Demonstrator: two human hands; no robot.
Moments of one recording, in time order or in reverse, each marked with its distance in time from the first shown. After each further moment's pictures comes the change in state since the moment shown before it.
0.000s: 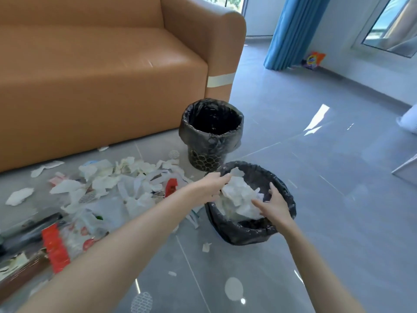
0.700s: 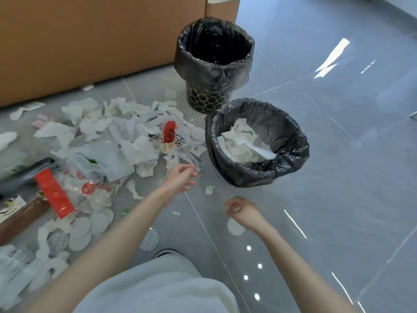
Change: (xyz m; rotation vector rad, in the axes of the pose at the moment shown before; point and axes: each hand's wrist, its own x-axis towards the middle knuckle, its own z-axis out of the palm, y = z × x) left_hand 0.013 -0.161 -0.016 -0.119 0.311 -0.096; right_hand -0.076 0.099 0.097 -0.295 -0.441 0.069
